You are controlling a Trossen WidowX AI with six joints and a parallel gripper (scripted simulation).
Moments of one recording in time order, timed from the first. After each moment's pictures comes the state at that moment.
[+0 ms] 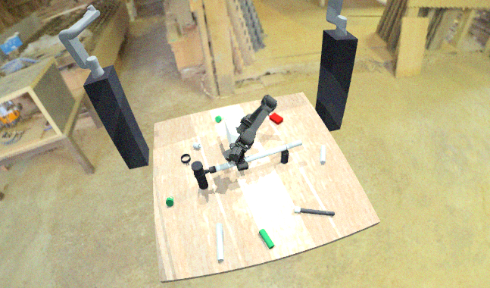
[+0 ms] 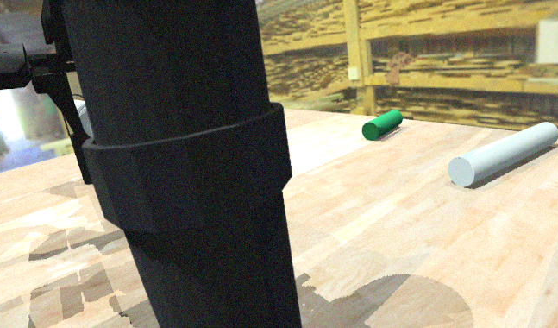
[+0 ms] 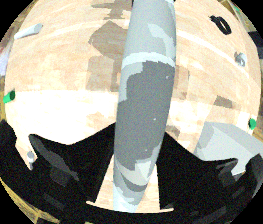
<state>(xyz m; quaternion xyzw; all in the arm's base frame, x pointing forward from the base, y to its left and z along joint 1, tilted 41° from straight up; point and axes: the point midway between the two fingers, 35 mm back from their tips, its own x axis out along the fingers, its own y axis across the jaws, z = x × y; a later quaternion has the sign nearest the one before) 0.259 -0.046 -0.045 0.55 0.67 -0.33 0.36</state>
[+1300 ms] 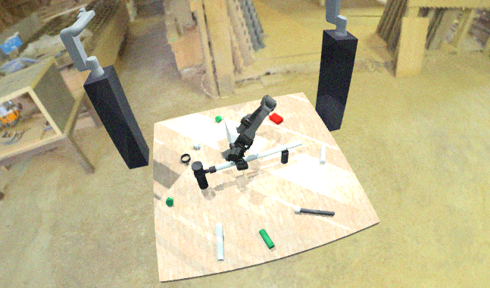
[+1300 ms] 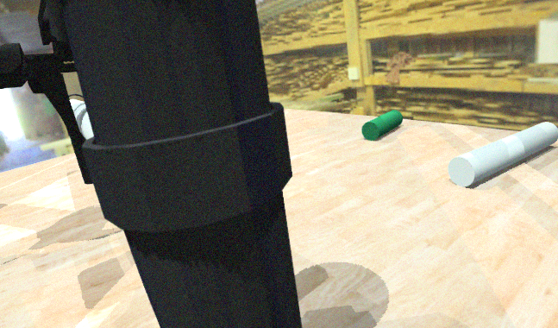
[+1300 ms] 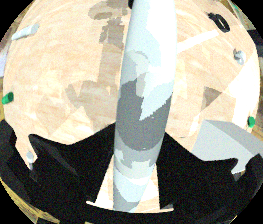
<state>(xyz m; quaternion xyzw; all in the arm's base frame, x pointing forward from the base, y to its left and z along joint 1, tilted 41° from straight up) 0.255 -0.046 -0.046 0.55 0.68 -0.33 0.35</state>
